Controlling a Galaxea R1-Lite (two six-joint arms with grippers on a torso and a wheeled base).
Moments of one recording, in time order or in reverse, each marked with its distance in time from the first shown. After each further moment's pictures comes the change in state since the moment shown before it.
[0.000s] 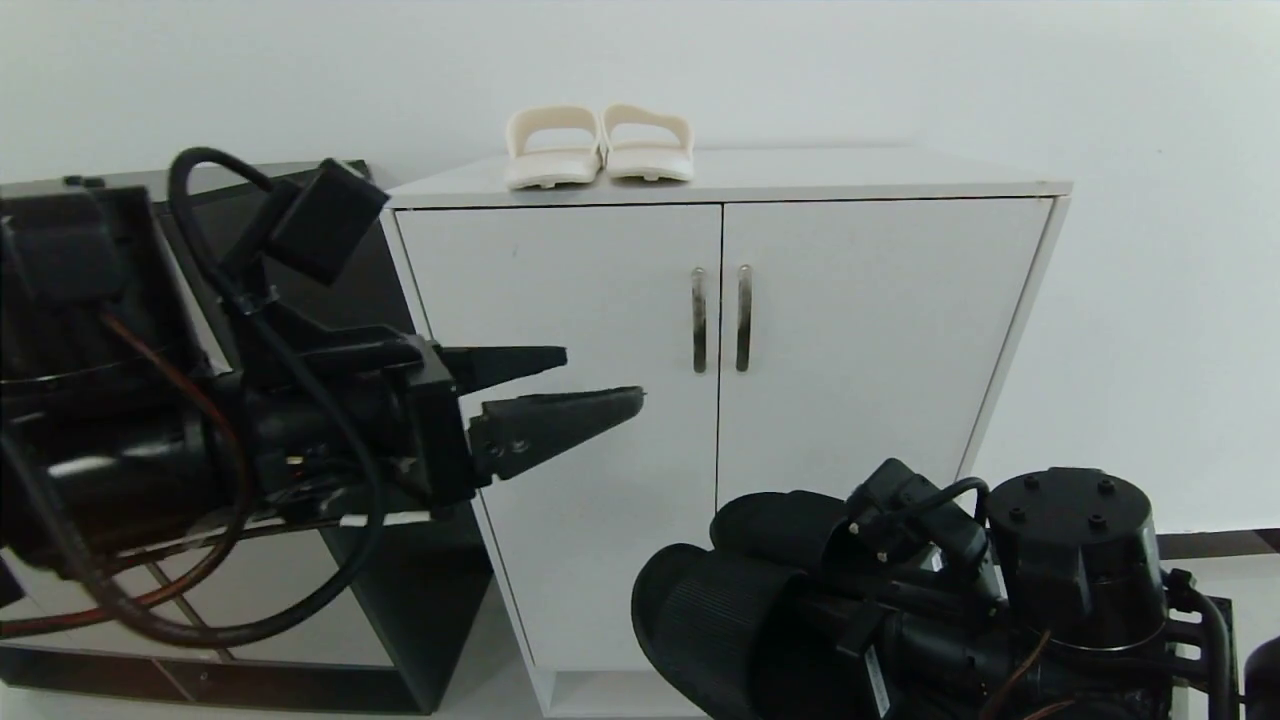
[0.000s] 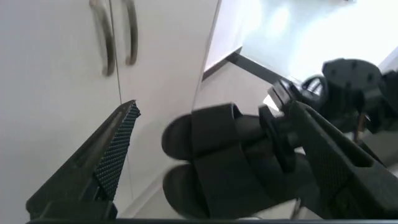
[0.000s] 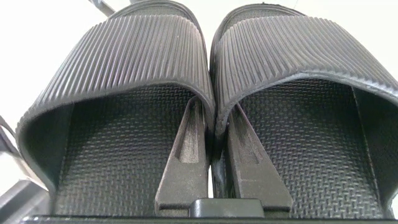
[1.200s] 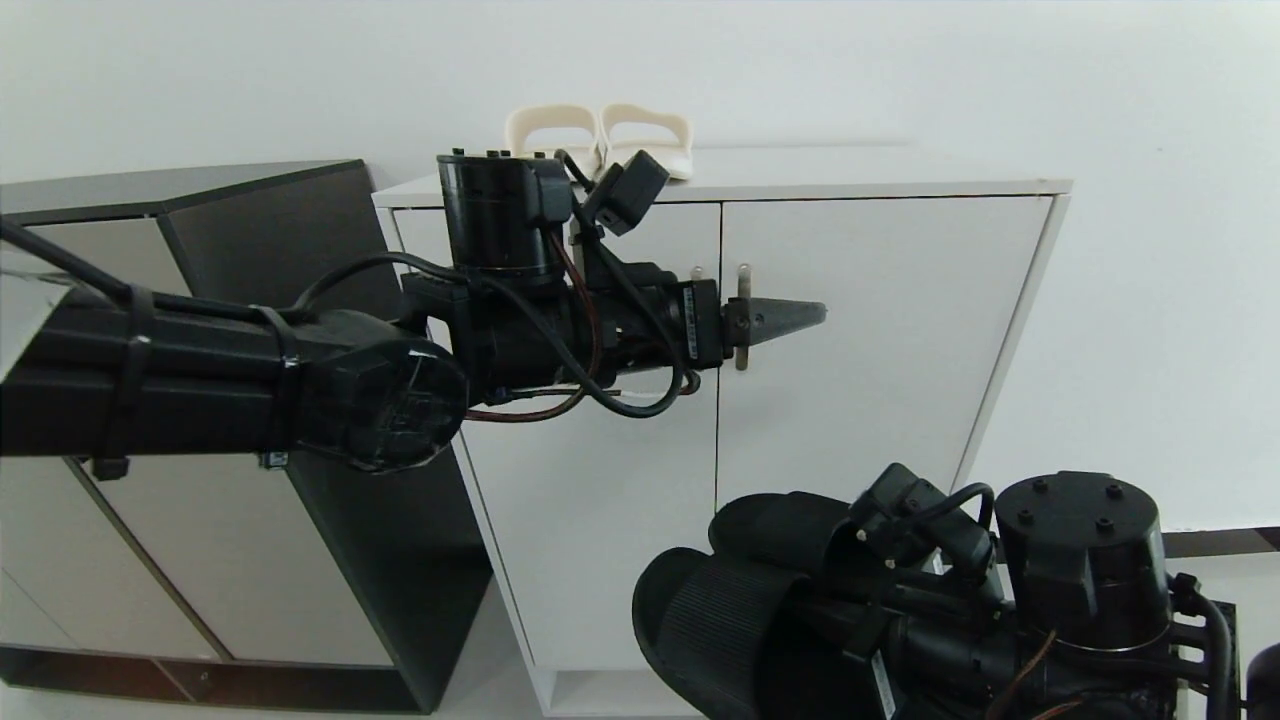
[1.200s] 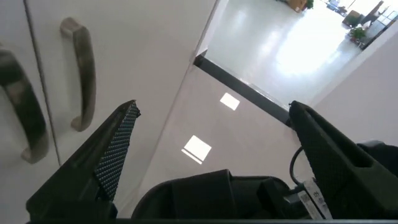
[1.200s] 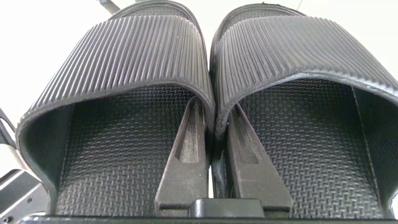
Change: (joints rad) left arm -0.101 0.494 -0.529 0.013 -0.064 -0.168; right arm -0.021 0.007 0.026 -0.047 0.045 -0.018
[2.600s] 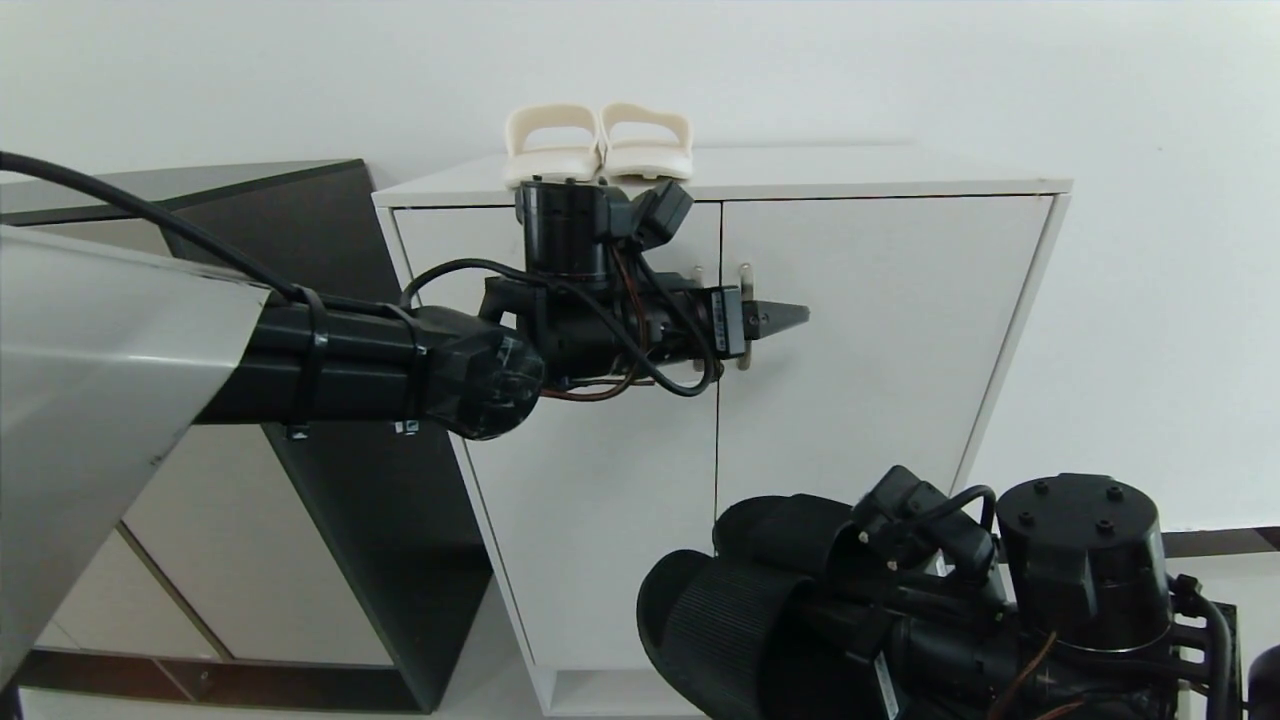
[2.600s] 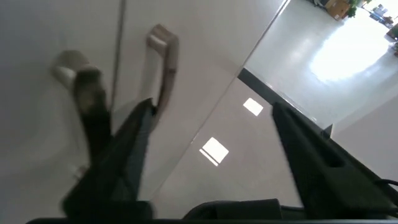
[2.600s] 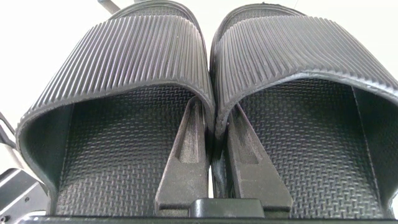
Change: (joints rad) left arm 0.007 0.157 -0.191 0.082 0.116 0.001; right arm -0.004 0.000 0.008 0.000 0.001 -0.002
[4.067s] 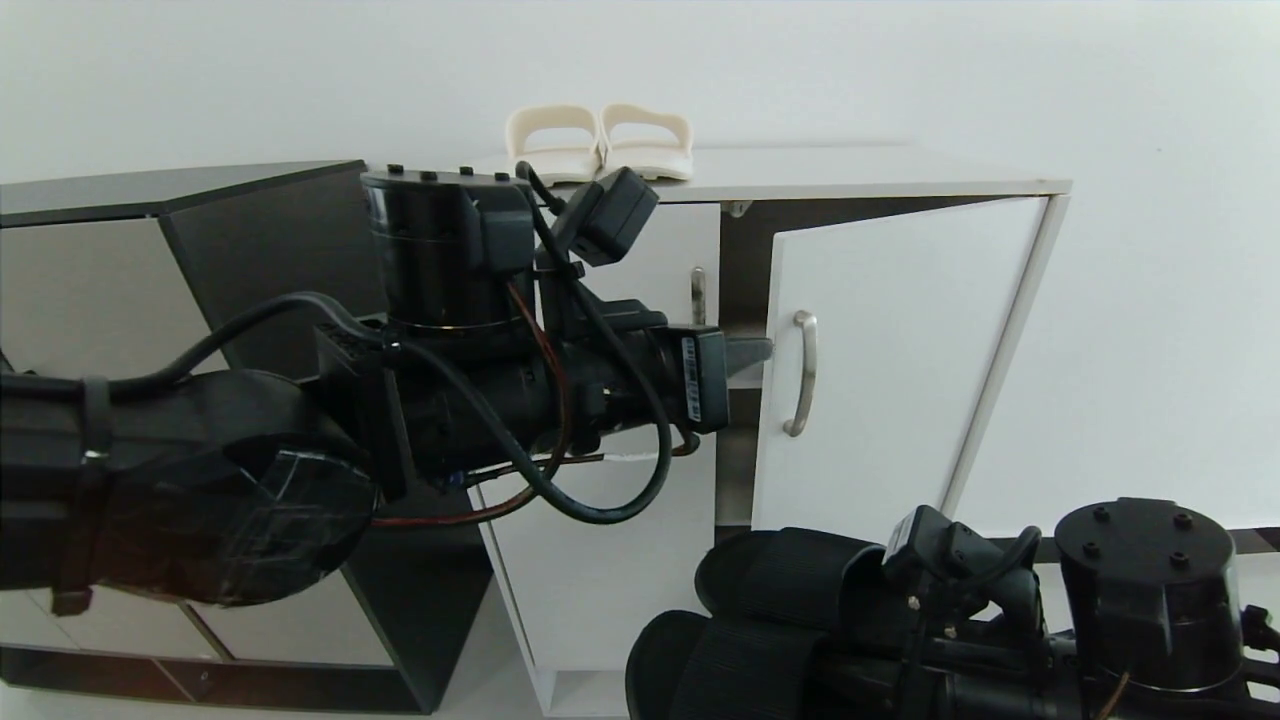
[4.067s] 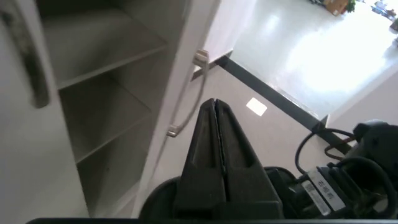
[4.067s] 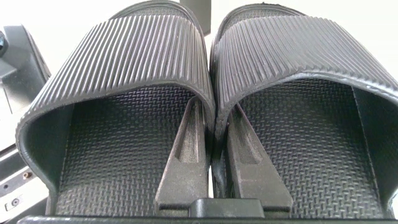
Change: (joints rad) left arm -0.103 -0.329 0.426 -0.128 0.129 0.011; right arm 0.007 -0.077 0.081 0.004 0.165 -0.073
